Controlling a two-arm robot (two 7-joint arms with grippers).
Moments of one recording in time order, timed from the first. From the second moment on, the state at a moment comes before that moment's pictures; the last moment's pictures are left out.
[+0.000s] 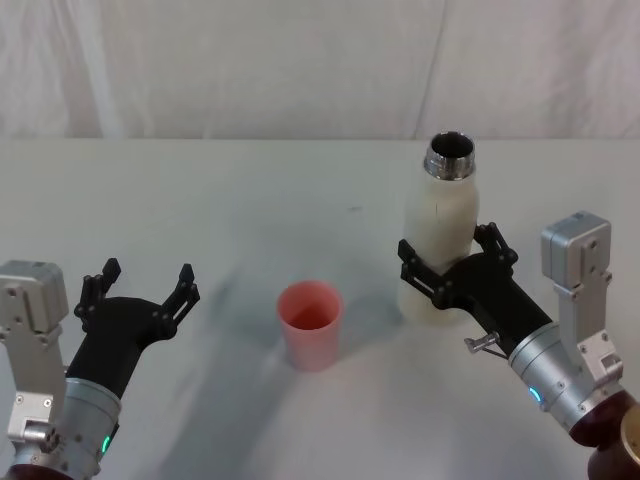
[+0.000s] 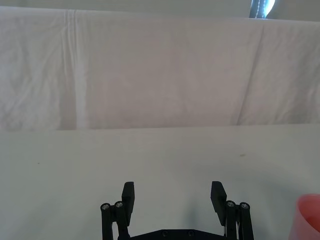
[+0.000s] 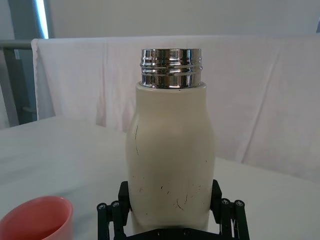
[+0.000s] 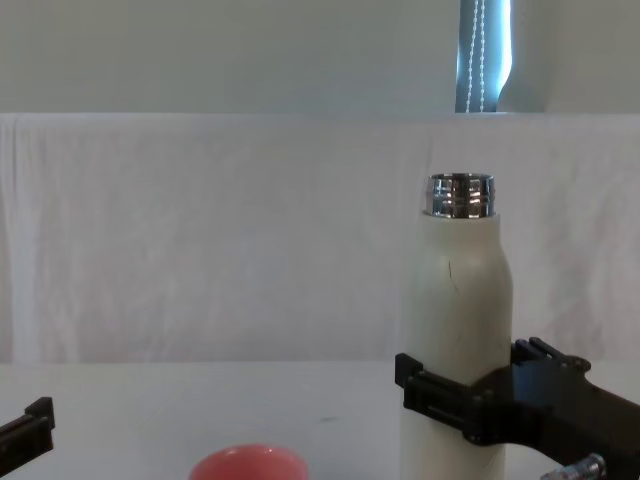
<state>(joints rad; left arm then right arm) 0.27 0.24 0.04 -1.85 -0.25 -0.02 -0.02 0.04 0.16 -0.30 -1.61 0.13 -0.10 0.26</state>
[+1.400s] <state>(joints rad) 0.27 0.24 0.04 -1.85 -0.25 -0.02 -0.02 0.07 0.25 -0.34 -1.70 -0.12 -0.04 0.22</state>
